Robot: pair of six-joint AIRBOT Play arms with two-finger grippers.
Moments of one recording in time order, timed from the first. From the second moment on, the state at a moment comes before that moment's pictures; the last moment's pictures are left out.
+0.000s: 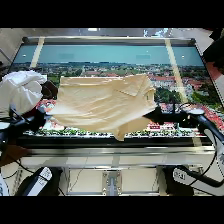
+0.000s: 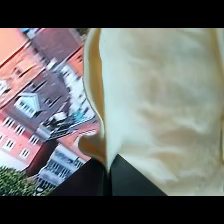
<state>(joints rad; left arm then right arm) 0.57 -0.92 0.52 0.67 -0.89 -1.28 -0.26 -1.22 0.64 -0.37 1.28 0.95</state>
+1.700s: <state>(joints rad) -0.01 -1.68 1.51 1.82 -0.90 -1.54 -0.08 -1.65 1.46 -1.05 0.84 1.21</state>
